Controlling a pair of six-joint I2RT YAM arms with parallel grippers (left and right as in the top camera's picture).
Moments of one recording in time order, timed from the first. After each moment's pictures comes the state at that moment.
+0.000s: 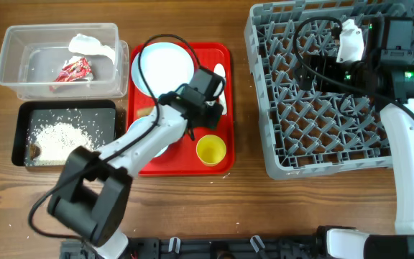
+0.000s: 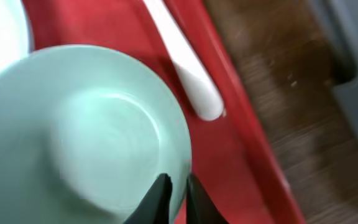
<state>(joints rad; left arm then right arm) -0.59 1.80 1.19 -0.50 -0.02 -0.14 -0.04 1.47 1.48 -1.01 -0.37 0.05</state>
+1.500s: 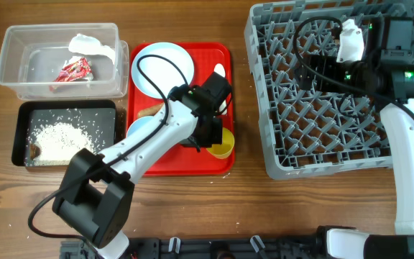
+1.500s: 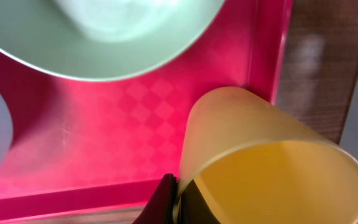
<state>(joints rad) -0.65 1.80 1.33 -1.00 0.09 -0.60 -0.04 1.47 1.48 -1.01 -0.37 0.06</state>
